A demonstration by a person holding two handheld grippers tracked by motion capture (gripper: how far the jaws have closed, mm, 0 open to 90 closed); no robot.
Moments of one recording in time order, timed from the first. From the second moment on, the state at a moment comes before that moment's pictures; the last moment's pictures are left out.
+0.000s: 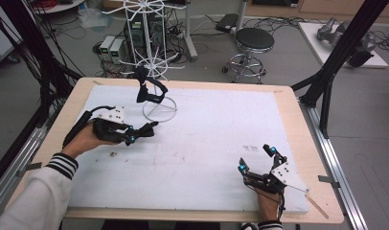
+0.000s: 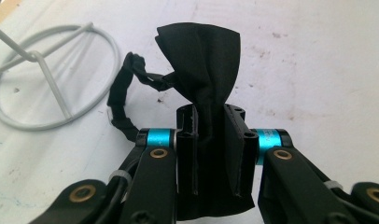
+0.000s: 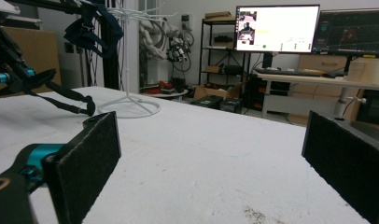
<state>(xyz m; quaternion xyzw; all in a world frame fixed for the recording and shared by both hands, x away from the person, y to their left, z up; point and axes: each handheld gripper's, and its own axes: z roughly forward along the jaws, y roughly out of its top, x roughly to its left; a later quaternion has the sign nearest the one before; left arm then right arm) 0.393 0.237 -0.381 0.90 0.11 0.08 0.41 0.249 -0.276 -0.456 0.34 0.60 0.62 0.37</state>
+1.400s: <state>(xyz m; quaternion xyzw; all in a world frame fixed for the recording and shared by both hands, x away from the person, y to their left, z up) 0.383 0.292 -0.345 0.79 0.21 0.16 0.56 0.249 -0.275 -0.456 0.34 0.61 0.61 0.38</state>
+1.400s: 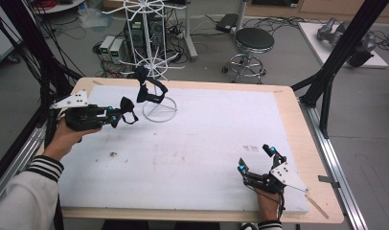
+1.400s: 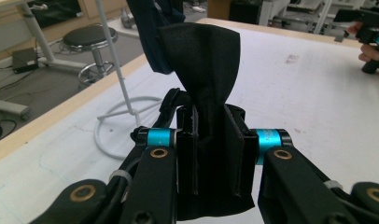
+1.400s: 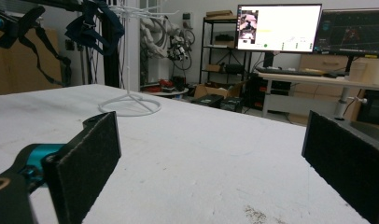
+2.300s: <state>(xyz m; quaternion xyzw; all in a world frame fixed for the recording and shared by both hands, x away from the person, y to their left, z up) 0.390 0.305 -0.315 0.69 0.28 0.25 0.62 0.249 -0.275 -0.456 0.34 0.61 0.61 0.38</state>
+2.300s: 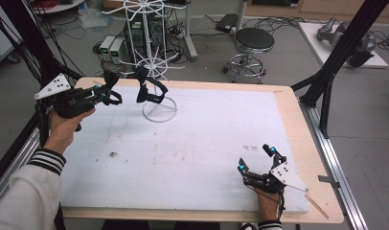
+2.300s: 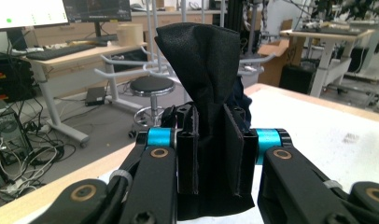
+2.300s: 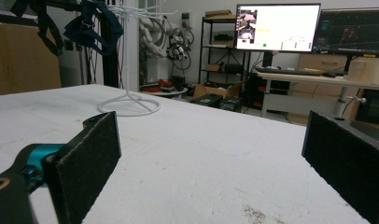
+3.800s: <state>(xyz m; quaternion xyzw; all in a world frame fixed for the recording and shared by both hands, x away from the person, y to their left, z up) 0.415 0.289 -0.275 0.67 0.29 0.28 0.63 0.249 -0.275 -0.456 0.34 0.61 0.61 0.37</state>
